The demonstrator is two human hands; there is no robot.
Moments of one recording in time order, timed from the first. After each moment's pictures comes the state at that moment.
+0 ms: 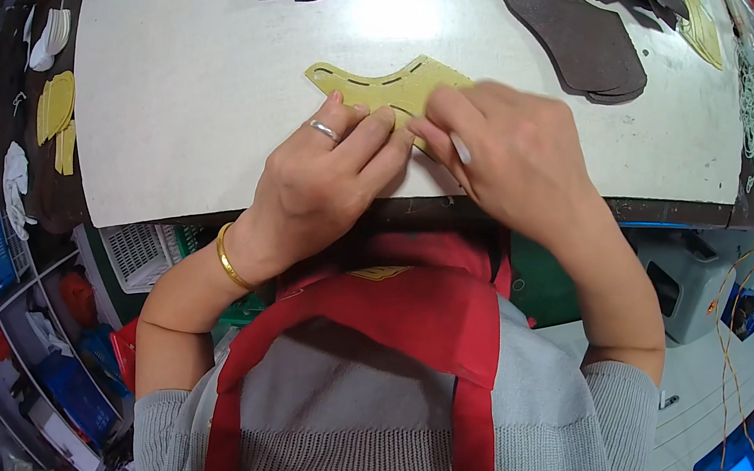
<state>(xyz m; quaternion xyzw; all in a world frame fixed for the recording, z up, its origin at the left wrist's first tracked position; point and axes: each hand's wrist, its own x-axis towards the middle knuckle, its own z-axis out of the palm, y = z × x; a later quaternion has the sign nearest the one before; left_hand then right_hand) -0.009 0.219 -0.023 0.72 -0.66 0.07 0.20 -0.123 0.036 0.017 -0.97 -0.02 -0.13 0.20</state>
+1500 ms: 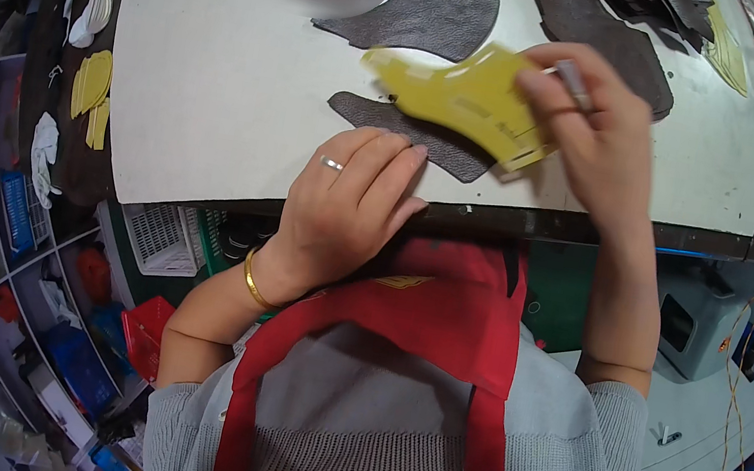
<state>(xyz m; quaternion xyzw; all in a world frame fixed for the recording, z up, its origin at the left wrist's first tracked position) -0.034 0.232 -0.024 0.74 -0.61 0.03 0.29 -0.141 -0.003 0.011 -0.81 0.23 -0.16 0.51</state>
